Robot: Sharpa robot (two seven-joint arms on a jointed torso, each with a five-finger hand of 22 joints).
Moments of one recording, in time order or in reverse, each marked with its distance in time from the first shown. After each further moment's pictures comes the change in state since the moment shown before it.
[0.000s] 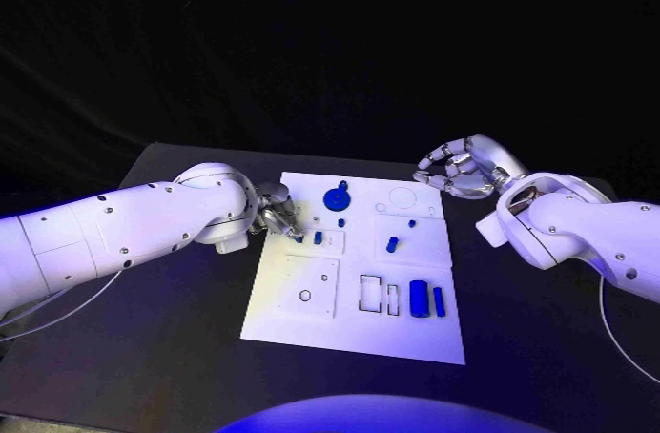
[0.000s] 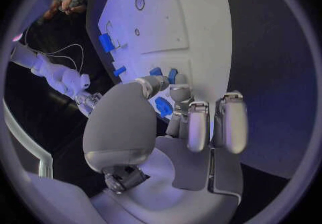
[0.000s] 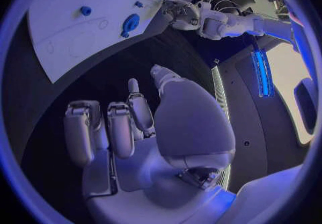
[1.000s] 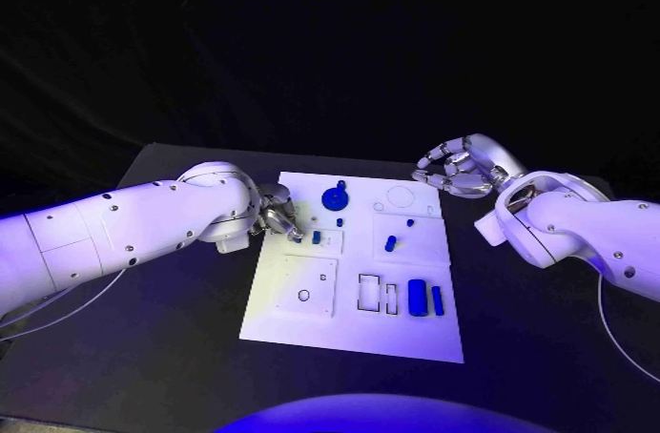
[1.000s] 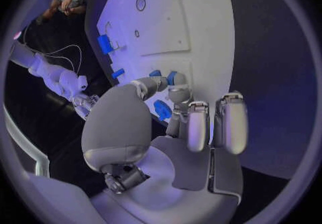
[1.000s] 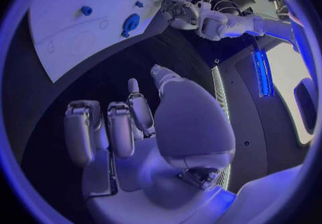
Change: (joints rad) left arm 0.003 0.024 -0.002 -0.019 0.013 0.027 -0.036; left_hand -0.103 -0.019 0.066 -0.083 -0.011 0.019 -0.017 -0.004 0.002 0.022 -0.007 0.011 0.006 -0.002 -0.010 0.000 0.001 0.000 0.004 -0.004 0.004 0.000; right arm 0.000 -0.003 0.000 0.002 0.000 0.000 0.000; right_hand 0.000 0.000 0.000 0.000 0.000 0.000 0.000 0.000 0.000 0.000 0.000 0.000 0.000 0.000 0.000 0.000 0.000 0.000 0.000 0.000 -0.004 0.000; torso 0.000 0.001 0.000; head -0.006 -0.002
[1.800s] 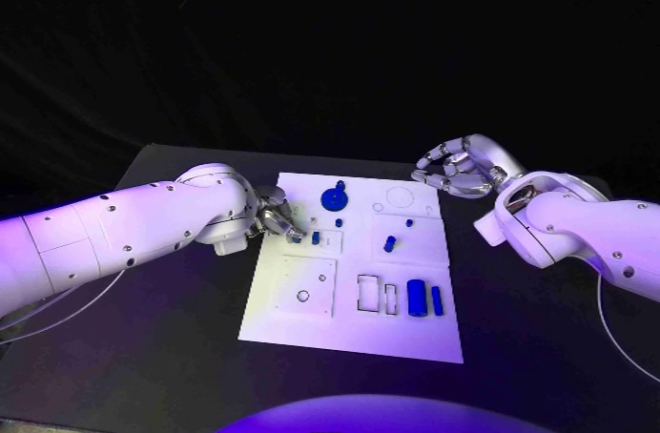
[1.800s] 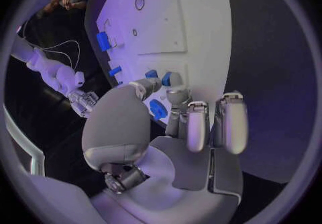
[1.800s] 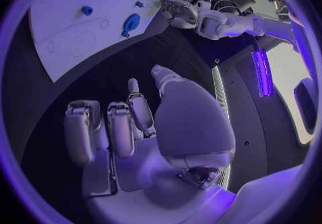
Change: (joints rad) left arm -0.003 -0.003 -0.003 -0.011 0.034 -0.010 -0.017; left_hand -0.054 -0.006 -0.149 0.118 0.001 0.022 -0.007 -0.029 -0.019 0.001 -0.002 0.013 0.018 0.002 -0.005 0.000 0.000 0.000 0.000 0.000 0.000 0.000; right arm 0.000 -0.001 0.000 0.000 0.000 0.000 0.001; right_hand -0.010 0.001 -0.006 0.000 0.001 0.000 0.000 0.000 -0.001 0.000 0.000 0.000 -0.002 0.000 0.000 -0.004 0.000 0.000 0.000 0.000 0.000 0.001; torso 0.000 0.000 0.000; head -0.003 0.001
